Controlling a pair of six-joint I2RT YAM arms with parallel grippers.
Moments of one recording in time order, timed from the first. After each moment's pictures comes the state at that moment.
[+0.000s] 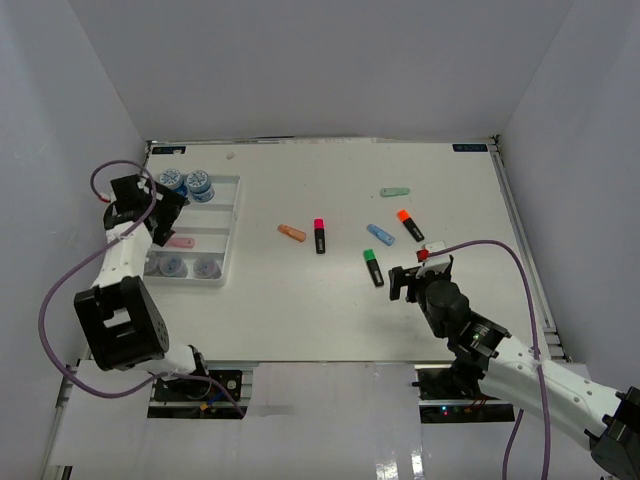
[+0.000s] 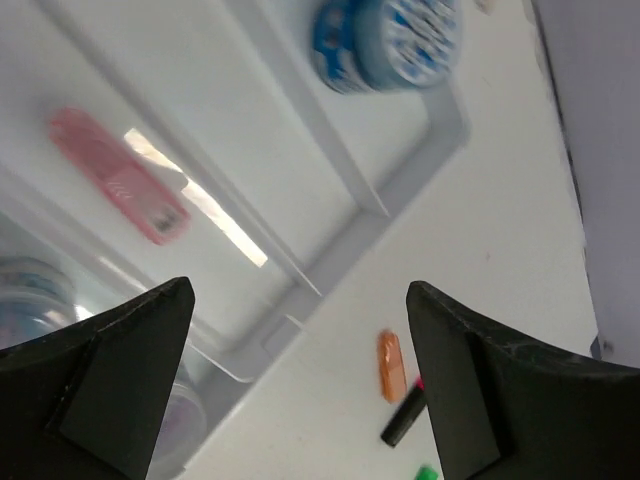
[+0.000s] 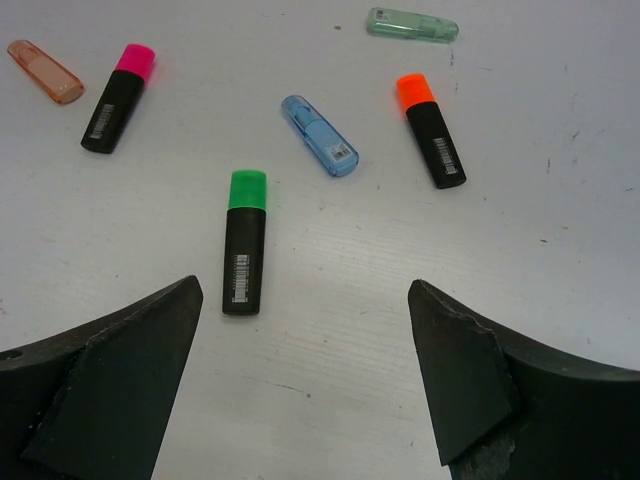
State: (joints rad) left arm 0.33 1.48 1.05 -0.36 0.13 -0.80; right arm 0.88 0.55 0.24 0.02 0.58 0.15
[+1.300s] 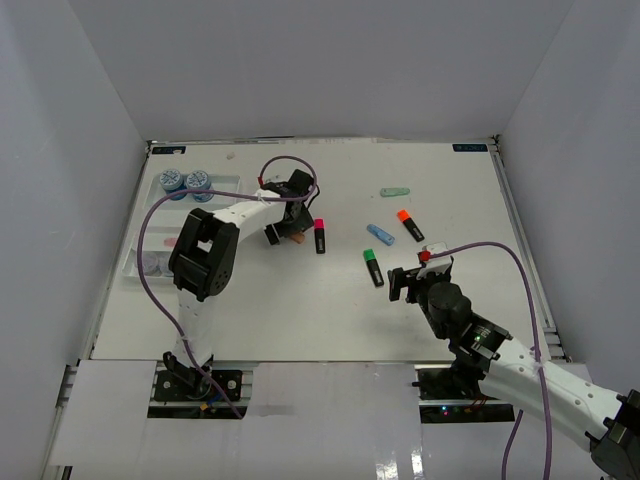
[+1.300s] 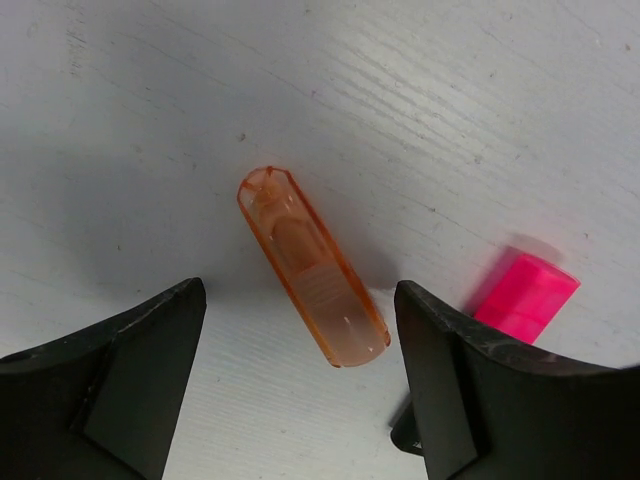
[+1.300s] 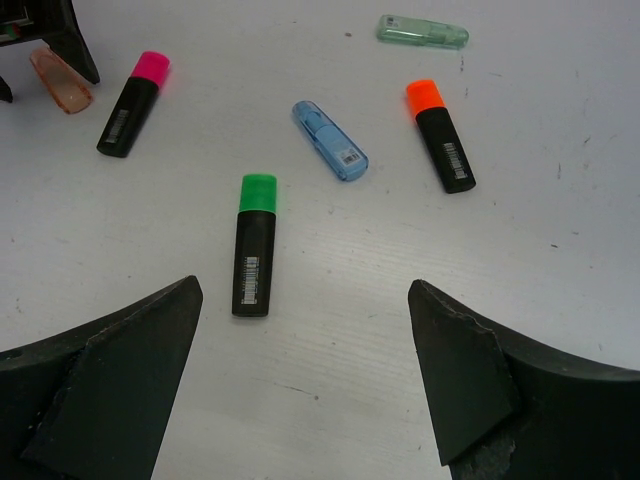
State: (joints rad) left arm -0.54 2.07 1.53 -0.67 -0.36 -0.94; right arm 0.88 0.53 0.23 0.04 0.56 0.15
